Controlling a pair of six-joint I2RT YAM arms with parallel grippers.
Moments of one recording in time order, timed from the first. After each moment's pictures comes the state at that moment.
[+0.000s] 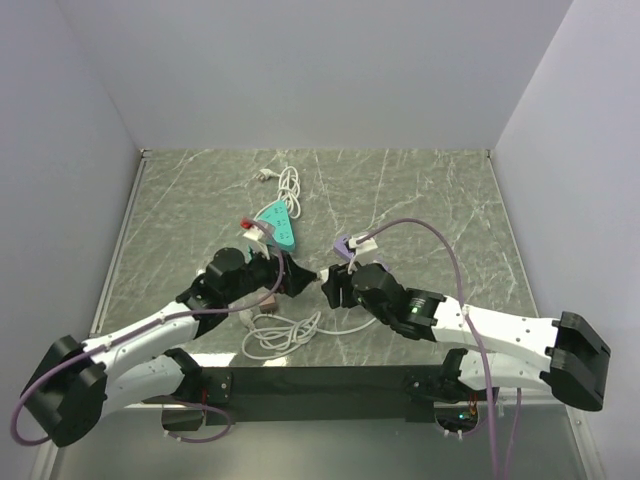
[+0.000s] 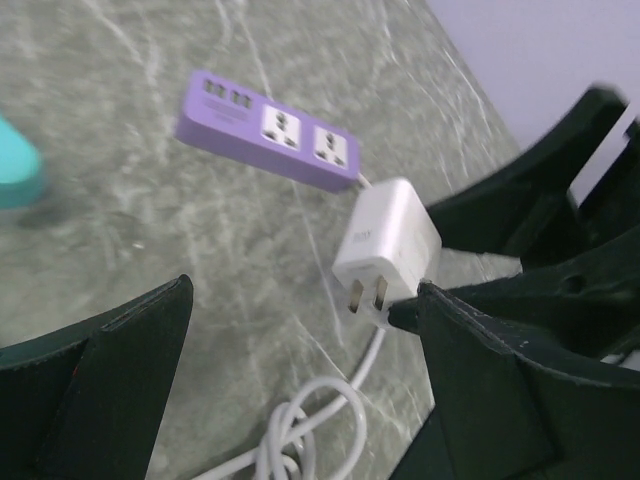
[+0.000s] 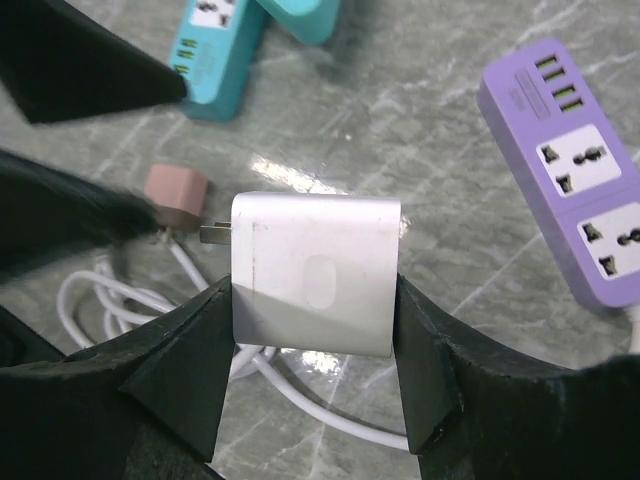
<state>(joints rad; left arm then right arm) -0.68 1.00 0.43 0.35 0.20 -0.54 1.06 1.11 0.62 -0.06 0.39 0.51</state>
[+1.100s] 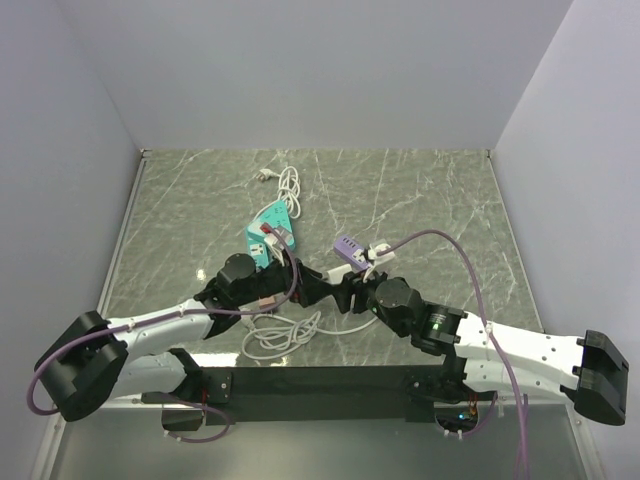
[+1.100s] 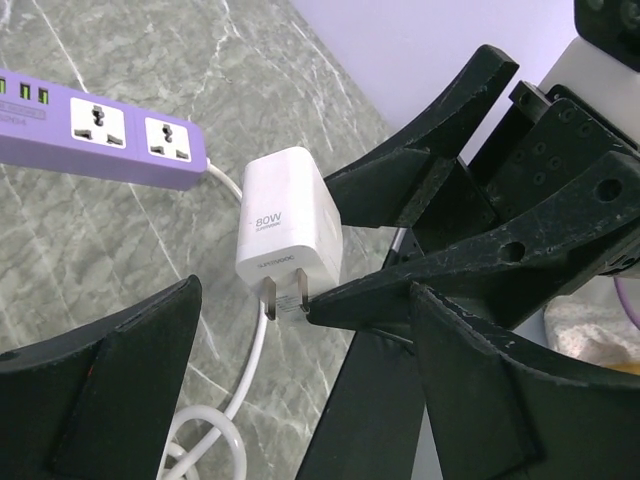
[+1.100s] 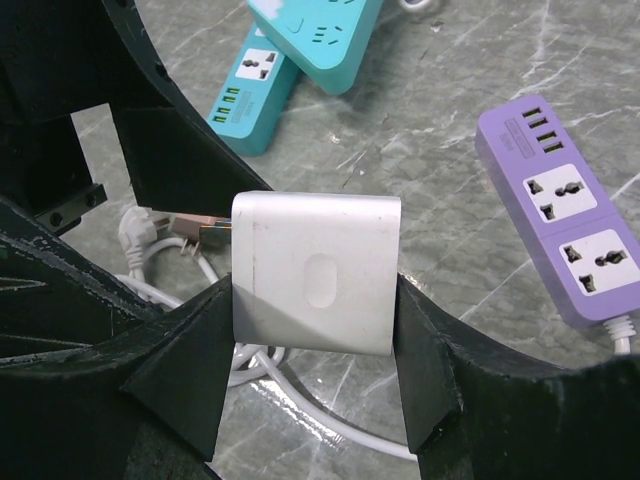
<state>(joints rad) -0.78 1.16 0.41 0.66 0.37 -0.68 1.11 0.89 0.48 0.07 0.43 0.45</state>
